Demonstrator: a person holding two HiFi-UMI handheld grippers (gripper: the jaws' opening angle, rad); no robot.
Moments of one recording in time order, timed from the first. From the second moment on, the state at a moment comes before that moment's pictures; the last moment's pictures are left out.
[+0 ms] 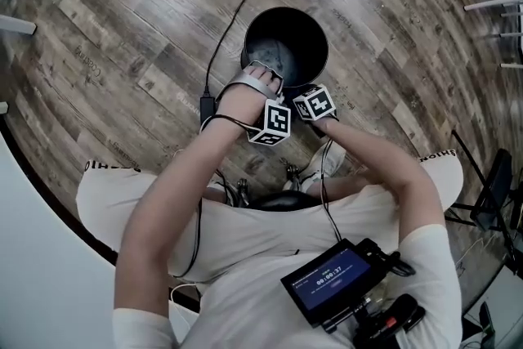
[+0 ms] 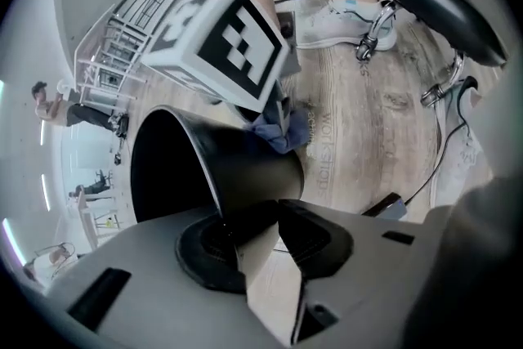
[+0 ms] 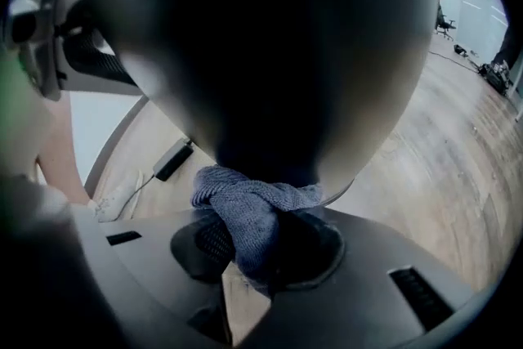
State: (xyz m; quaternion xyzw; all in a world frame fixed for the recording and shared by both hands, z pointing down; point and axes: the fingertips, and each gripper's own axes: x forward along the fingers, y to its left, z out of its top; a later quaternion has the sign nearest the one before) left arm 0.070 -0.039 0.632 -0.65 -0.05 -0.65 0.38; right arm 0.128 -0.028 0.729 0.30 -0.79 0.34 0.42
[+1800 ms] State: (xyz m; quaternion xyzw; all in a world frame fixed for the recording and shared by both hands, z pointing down) left arm 0.044 -0.061 0.629 -0.64 -0.04 -0.66 0.39; right arm 0.130 -0.030 0.562 0.31 -0.82 0.31 0.37
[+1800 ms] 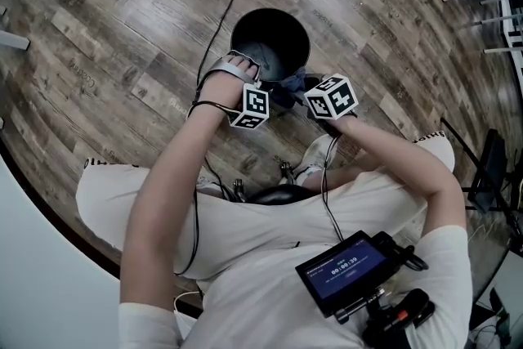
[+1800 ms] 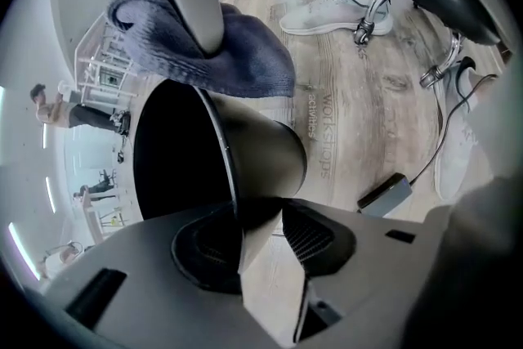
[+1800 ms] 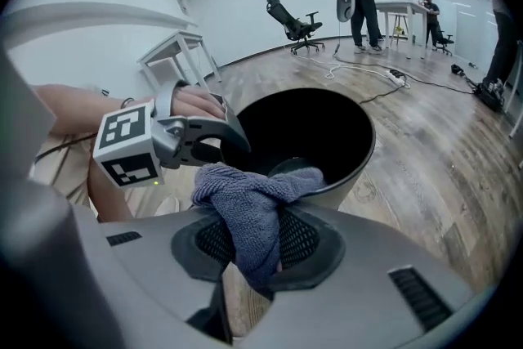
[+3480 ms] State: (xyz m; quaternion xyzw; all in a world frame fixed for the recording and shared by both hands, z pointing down) left arm 0.061 -0.057 0.627 -0.67 -0.04 -0.64 0.38; right arm 0.141 -0.005 0.673 0.30 -0.76 0.38 0.43
